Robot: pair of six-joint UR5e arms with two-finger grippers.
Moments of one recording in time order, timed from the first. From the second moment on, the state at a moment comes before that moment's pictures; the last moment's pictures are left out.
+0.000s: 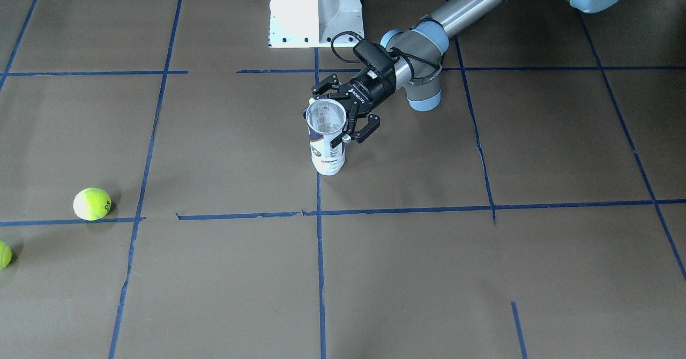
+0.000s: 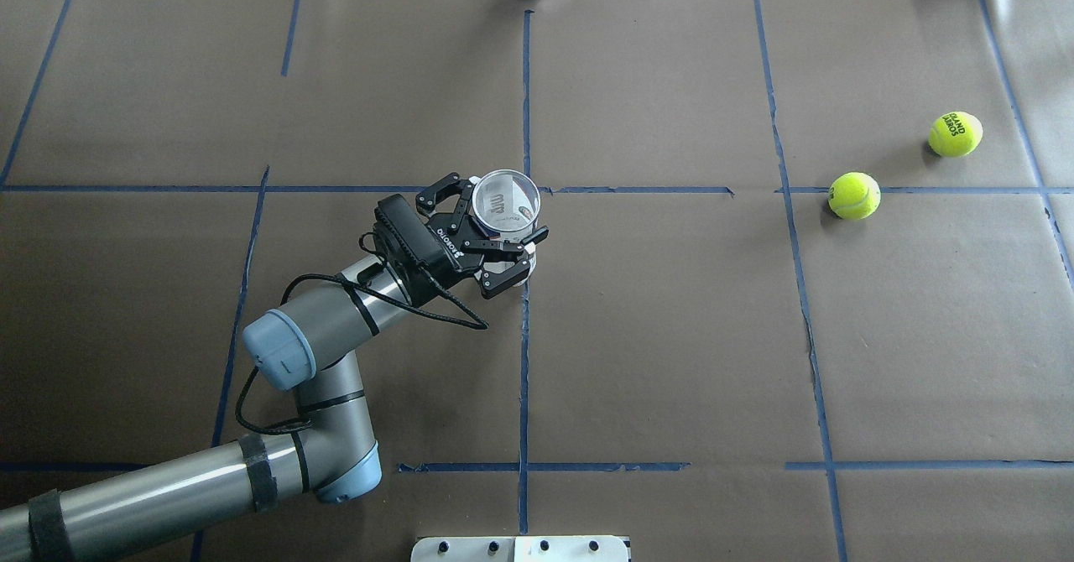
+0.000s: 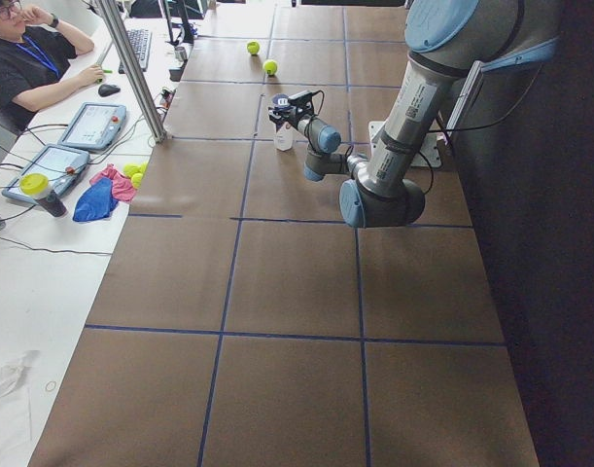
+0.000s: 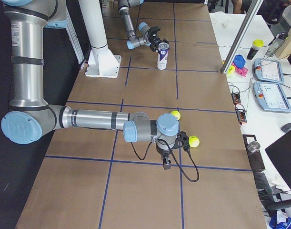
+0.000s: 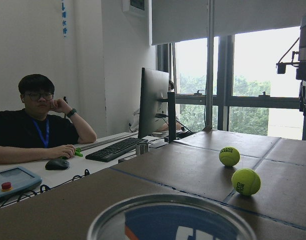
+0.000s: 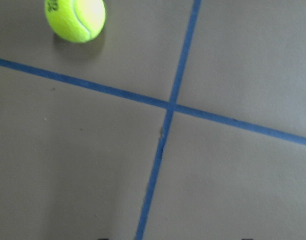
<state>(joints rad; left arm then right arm) -0.38 -2.22 -1.20 -3.39 -1.23 -0.30 1.50 -1.61 1.60 -1.40 2.32 -0.09</state>
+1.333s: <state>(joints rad) -0.38 -2.22 -1.20 -3.39 -1.23 -0.30 1.00 -1.22 1.52 -1.35 2.09 0.43</state>
